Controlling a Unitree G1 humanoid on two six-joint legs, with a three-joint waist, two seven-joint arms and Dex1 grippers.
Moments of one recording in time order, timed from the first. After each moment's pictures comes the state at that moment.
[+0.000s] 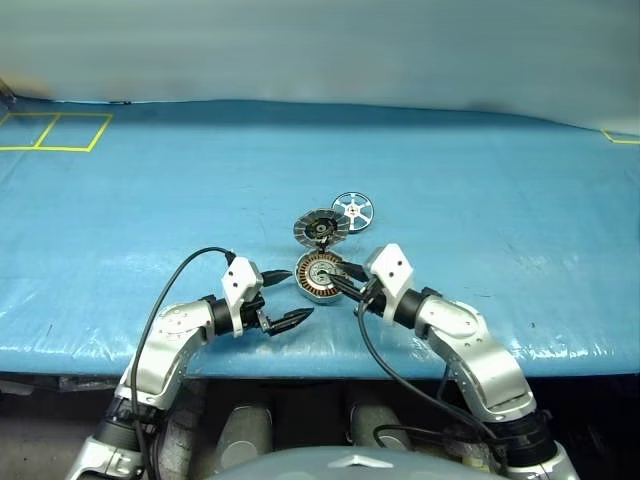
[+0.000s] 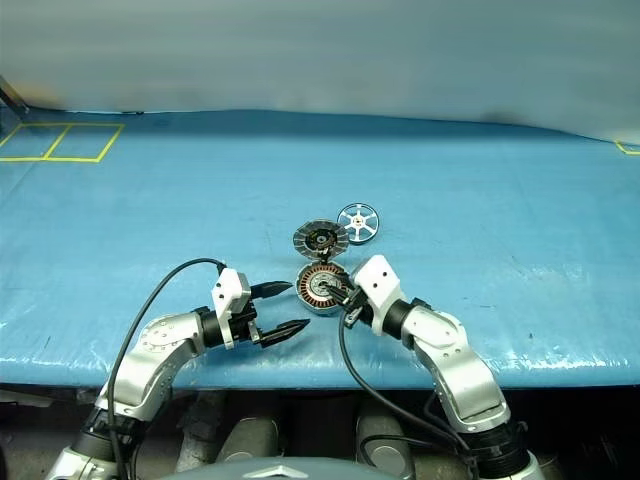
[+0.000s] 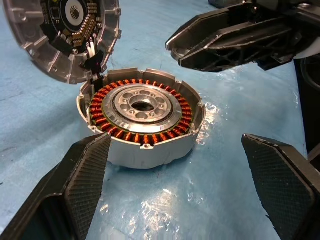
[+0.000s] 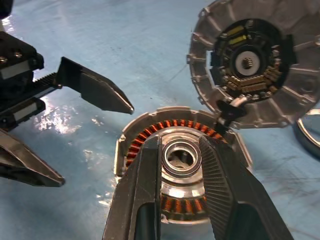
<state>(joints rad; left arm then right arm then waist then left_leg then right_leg) -0.05 0.42 -0.17 -0.11 -0.31 0.22 -0.88 -0.07 -0.34 0.24 -0.40 0.16 0.49 0.58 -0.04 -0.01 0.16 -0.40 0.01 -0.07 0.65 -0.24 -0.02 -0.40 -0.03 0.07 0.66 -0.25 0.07</state>
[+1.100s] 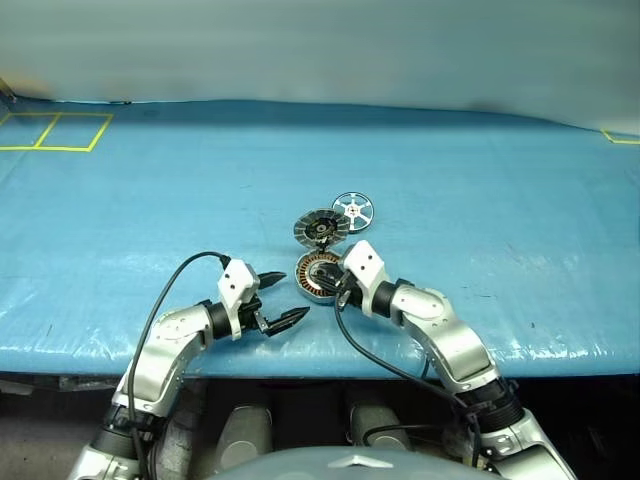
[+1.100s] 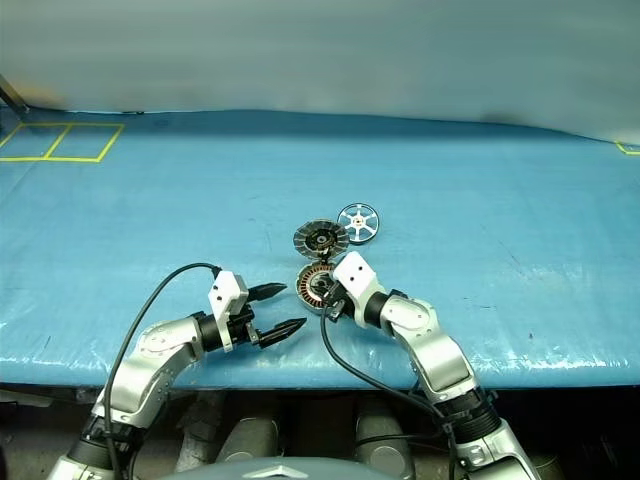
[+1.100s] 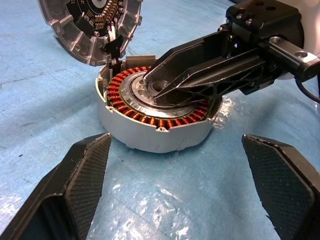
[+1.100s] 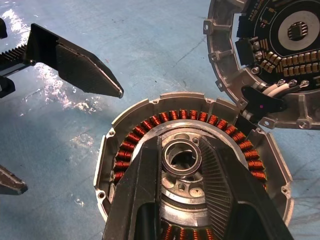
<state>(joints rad) -0.02 0.43 -0.16 -0.15 -0.32 0.26 -0.83 -0.19 -0.32 0.30 -0.18 0.11 0.44 0.59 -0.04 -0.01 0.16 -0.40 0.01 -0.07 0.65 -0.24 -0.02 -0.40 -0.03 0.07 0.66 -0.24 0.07</state>
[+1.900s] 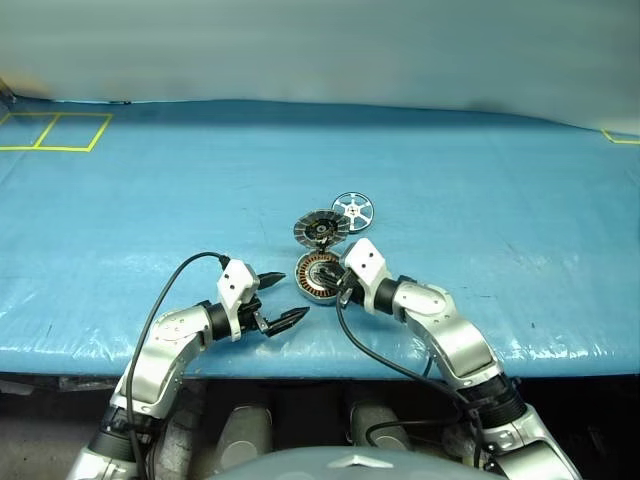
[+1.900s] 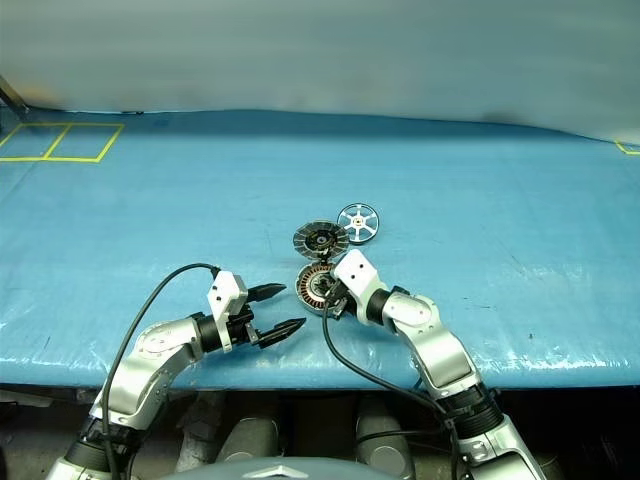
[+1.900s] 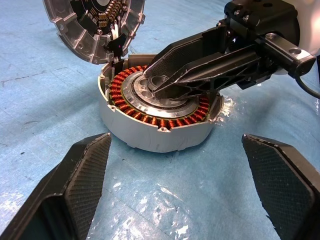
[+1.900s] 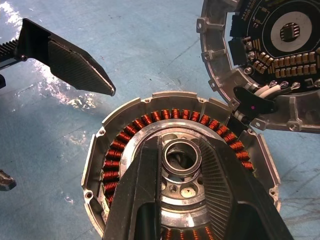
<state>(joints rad) -0.01 0.44 -0.16 -0.16 -0.32 0.27 -0.81 -0.21 -0.32 0.31 -0.17 0.10 0.45 0.61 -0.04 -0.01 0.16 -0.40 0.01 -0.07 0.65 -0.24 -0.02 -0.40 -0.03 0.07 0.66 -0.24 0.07</state>
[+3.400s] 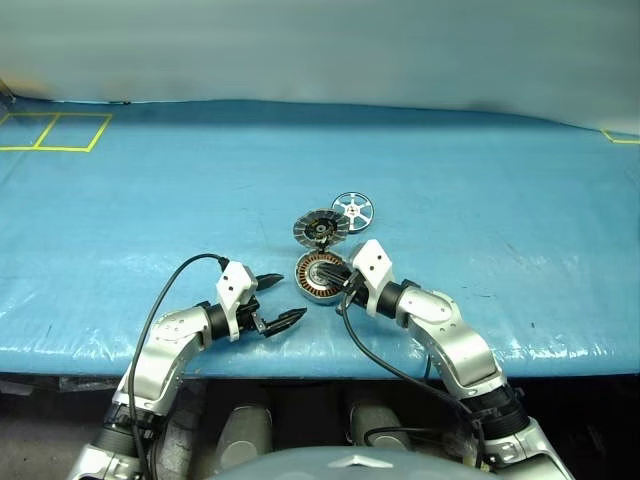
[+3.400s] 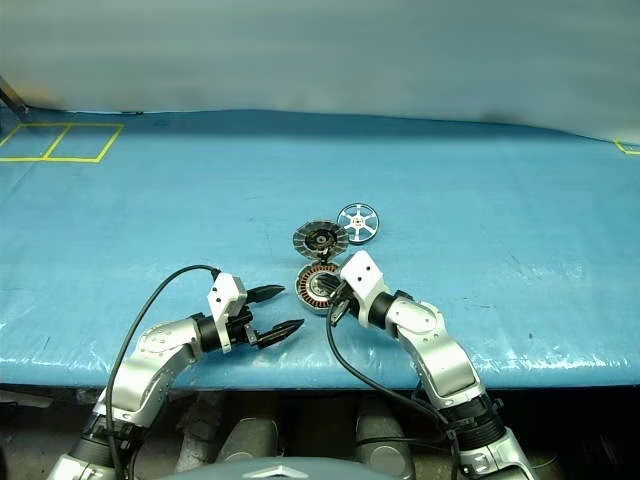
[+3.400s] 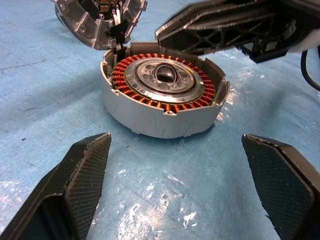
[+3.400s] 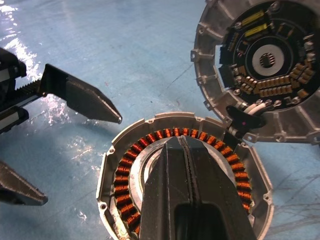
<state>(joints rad) -0.02 0.43 -0.17 -0.08 -0.31 0.21 -0.84 -0.15 -0.31 0.27 -0.20 0.14 0.38 0.60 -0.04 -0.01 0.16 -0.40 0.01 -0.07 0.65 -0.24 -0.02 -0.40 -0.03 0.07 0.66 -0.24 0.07</state>
